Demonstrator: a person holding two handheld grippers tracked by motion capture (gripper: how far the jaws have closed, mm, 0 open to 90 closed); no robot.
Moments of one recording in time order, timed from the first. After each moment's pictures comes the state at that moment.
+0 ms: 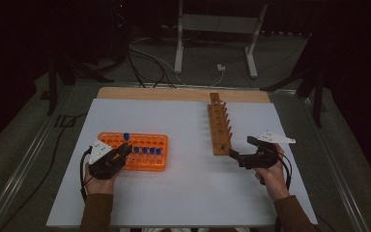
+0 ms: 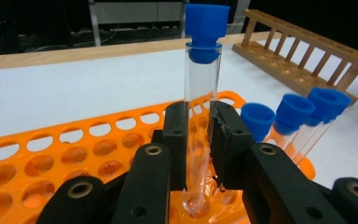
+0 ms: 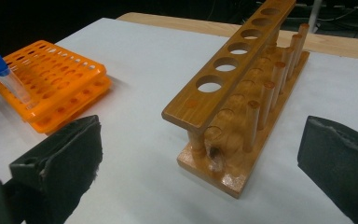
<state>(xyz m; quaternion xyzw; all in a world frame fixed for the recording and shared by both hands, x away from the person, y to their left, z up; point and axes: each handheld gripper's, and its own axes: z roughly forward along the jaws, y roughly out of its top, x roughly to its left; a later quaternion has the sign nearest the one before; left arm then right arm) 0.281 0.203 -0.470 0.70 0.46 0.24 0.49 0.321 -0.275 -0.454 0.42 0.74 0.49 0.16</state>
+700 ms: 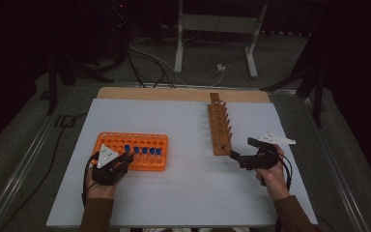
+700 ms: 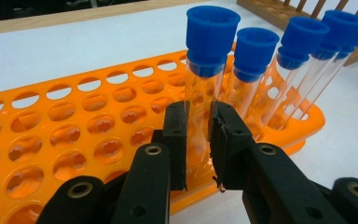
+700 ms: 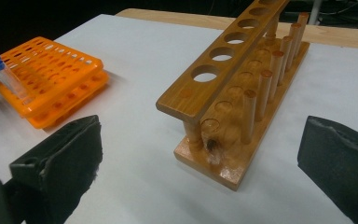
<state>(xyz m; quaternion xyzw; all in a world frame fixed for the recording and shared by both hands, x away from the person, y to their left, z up) 0.273 0.195 -0.482 0.74 0.46 0.23 0.42 0.322 -0.279 -0.461 0.43 0.74 0.49 0.15</state>
